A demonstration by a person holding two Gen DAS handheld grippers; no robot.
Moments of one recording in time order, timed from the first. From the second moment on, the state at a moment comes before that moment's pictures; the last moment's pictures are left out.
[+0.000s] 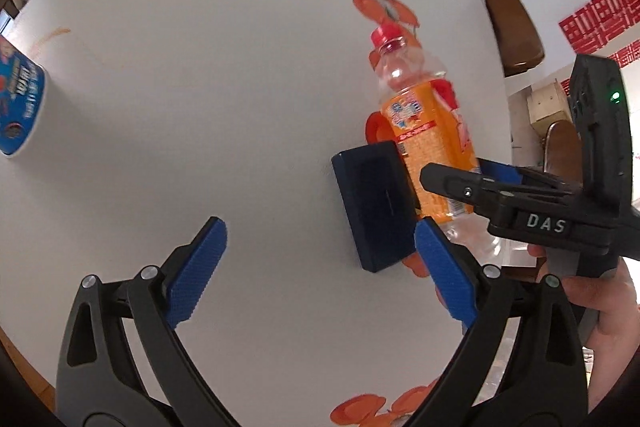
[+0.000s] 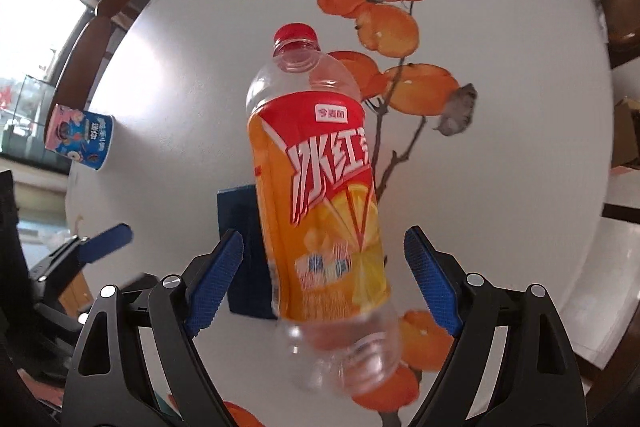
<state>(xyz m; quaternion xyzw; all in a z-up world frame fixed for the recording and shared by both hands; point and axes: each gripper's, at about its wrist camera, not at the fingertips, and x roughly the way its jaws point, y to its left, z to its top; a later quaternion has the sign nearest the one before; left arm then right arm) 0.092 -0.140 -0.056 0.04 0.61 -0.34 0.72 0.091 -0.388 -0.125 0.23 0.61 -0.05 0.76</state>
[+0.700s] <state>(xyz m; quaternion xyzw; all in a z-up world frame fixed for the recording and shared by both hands) 0.089 -0.212 -0.090 0.10 0.61 -0.31 0.72 0.092 -0.436 -0.131 0.29 0.59 -0.02 0.76</state>
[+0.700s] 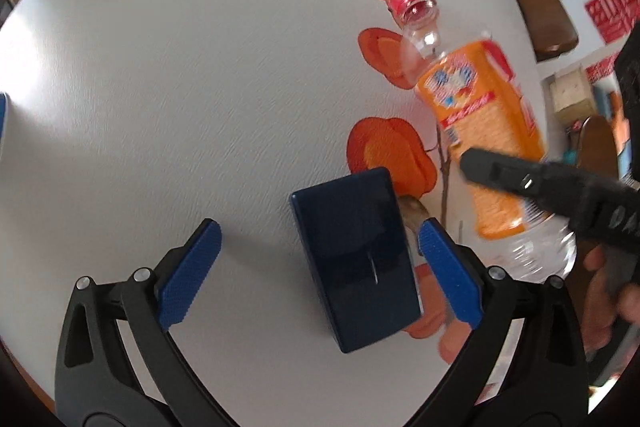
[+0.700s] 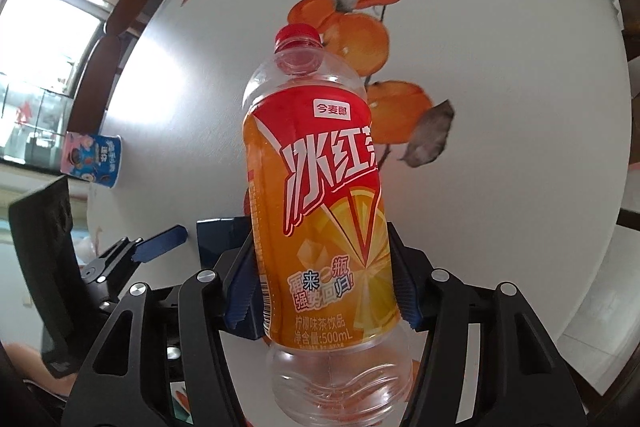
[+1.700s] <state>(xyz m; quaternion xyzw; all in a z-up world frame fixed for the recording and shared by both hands) 0.112 -0.121 -0.040 0.09 0.56 -0.30 0.76 0.105 -0.394 -0.100 0.29 0.56 0.01 0.78</state>
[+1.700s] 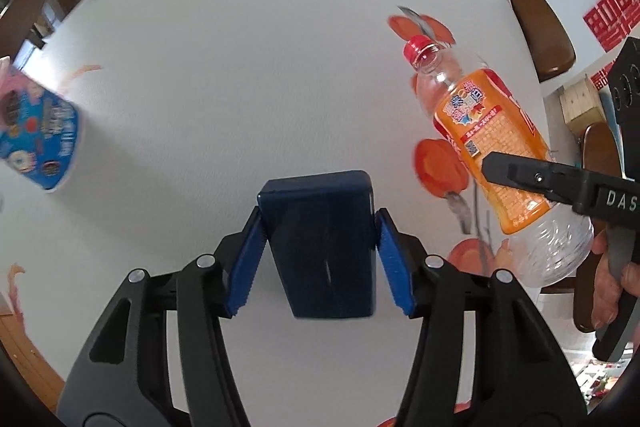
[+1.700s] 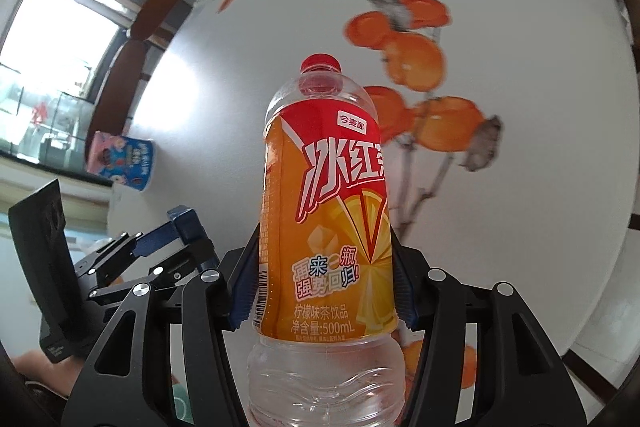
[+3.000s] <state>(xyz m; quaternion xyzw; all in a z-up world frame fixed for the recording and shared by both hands) 0.102 0.343 -0.001 -0.15 0.52 -0.08 0.84 0.189 0.044 -0.060 0.12 0.61 0.33 0.71</state>
